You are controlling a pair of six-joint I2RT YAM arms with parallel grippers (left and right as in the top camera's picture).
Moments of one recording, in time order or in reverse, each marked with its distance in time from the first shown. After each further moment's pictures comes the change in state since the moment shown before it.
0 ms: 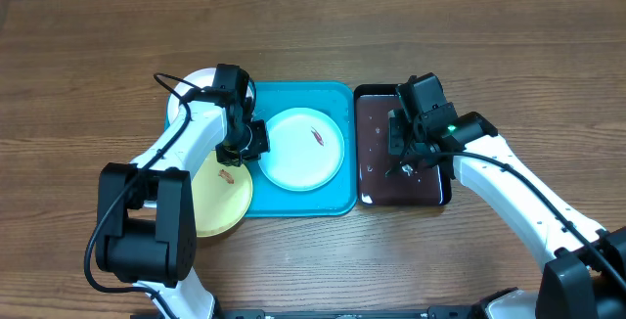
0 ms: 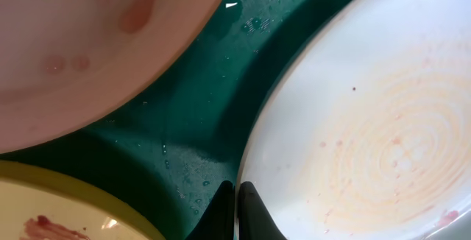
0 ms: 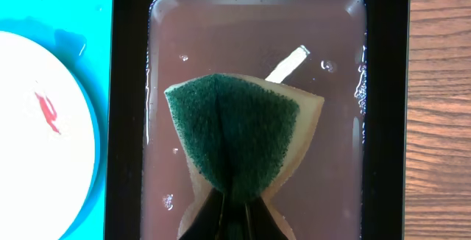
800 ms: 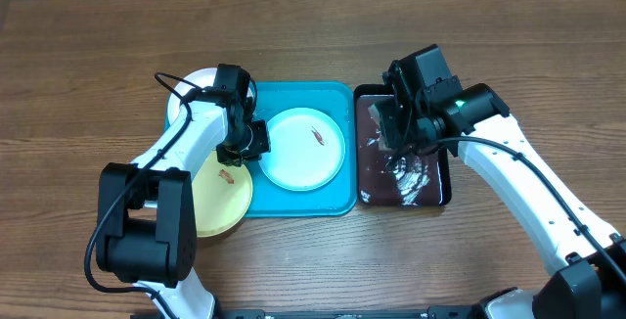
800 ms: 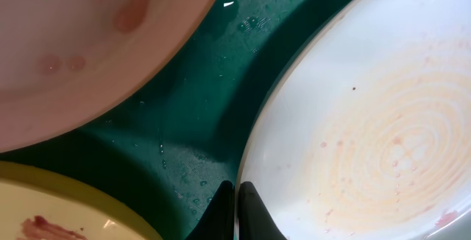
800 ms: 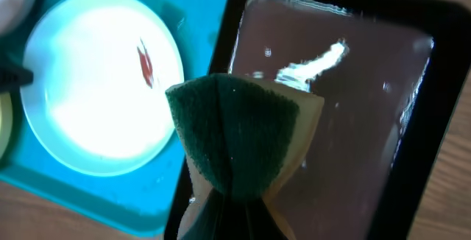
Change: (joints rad) left arm -0.002 0.000 0.000 0.000 0.000 0.000; right arm -0.001 0.024 0.242 -0.265 -0.193 -0.209
